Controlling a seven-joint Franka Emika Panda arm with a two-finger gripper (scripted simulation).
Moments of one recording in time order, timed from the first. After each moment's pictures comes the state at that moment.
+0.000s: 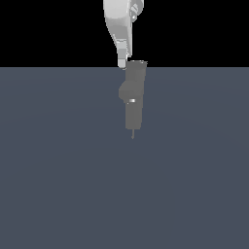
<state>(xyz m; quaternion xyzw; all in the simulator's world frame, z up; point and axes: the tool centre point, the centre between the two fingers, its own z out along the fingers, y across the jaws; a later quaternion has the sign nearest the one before) -0.066 0.005 0.295 0.67 -0.74 -0.08 0.07</state>
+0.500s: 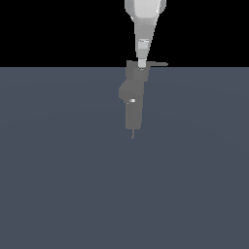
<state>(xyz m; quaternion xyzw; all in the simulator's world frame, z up) -0.068 -0.042 0.295 0.66 -0.74 -0.08 0.07</state>
